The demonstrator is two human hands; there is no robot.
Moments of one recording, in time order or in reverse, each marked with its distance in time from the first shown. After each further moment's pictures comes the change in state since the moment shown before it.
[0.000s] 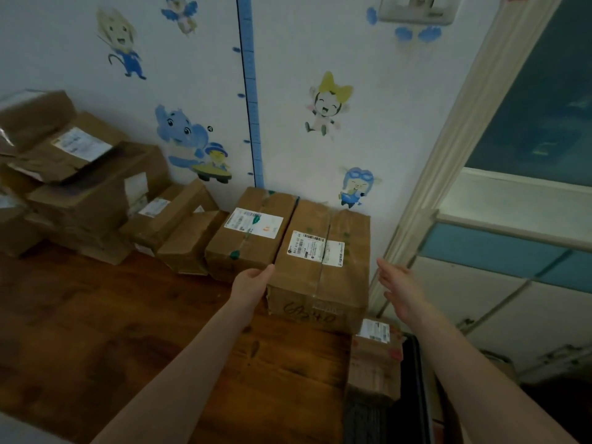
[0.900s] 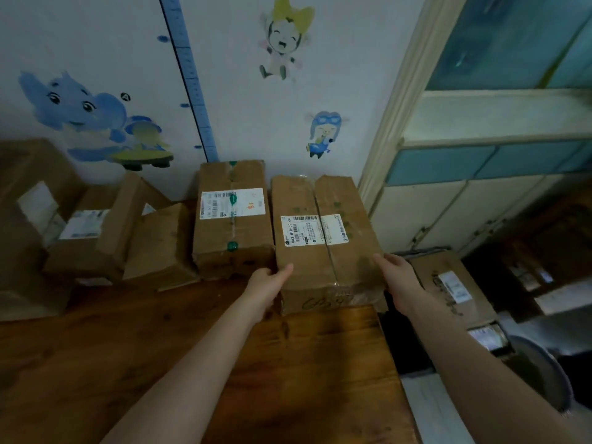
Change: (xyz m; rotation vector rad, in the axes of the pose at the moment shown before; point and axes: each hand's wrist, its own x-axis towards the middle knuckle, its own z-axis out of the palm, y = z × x) left_hand 0.079 -0.029 -0.039 0.363 -0.502 -0.110; right_hand -0.044 0.071 0.063 0.030 0.354 0.154
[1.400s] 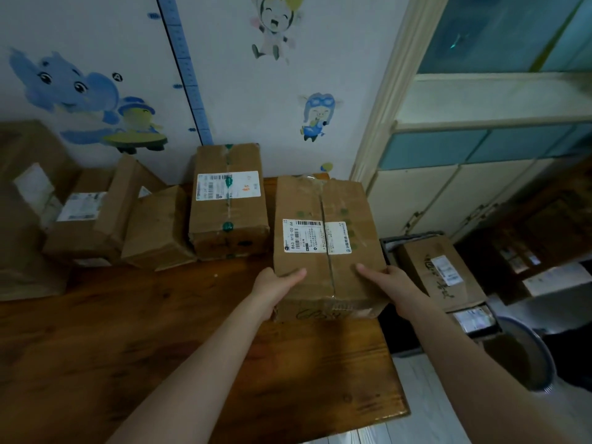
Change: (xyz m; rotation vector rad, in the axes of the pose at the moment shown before) left_hand -0.026 -0.027 0.019 0.001 -0.024 -0.027; right_hand -0.034 0.034 -0.020 -0.062 -0.088 0.120
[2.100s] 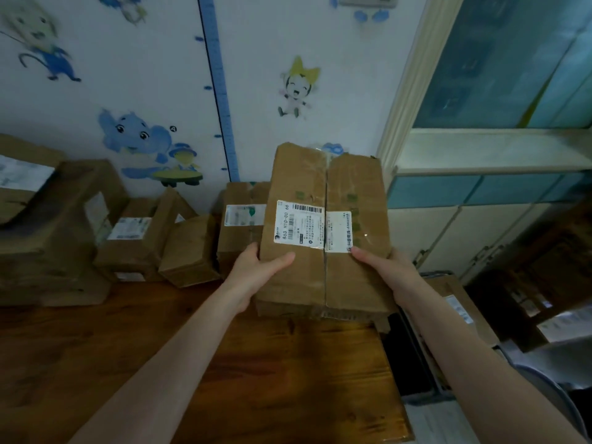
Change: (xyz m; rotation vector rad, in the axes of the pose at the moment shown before) left_hand -0.090 0.049 -0.056 -0.046 0.022 0.394; right_hand -0.083 -0.071 0.011 0.049 -0.090 -0.269
